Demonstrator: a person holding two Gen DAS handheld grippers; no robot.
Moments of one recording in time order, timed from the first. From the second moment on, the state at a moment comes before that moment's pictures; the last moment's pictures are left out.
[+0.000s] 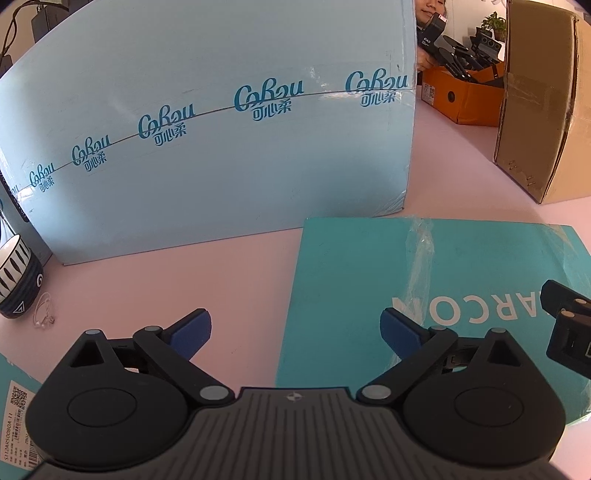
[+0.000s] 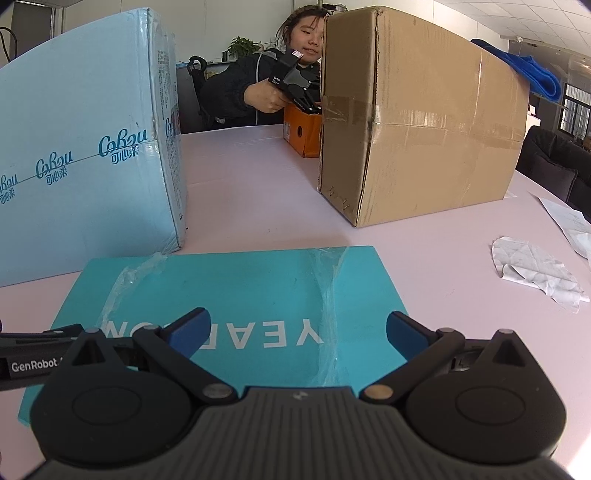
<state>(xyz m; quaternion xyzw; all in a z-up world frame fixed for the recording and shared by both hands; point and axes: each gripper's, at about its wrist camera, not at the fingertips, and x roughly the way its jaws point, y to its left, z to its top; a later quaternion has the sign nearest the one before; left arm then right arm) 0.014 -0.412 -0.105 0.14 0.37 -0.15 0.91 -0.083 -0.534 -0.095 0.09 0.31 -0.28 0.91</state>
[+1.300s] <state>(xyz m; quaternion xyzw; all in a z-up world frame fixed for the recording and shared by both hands) 0.023 -0.438 -0.111 0.13 0.39 -0.24 0.88 -0.067 -0.543 -0.112 0.08 0.34 -0.26 0.90</state>
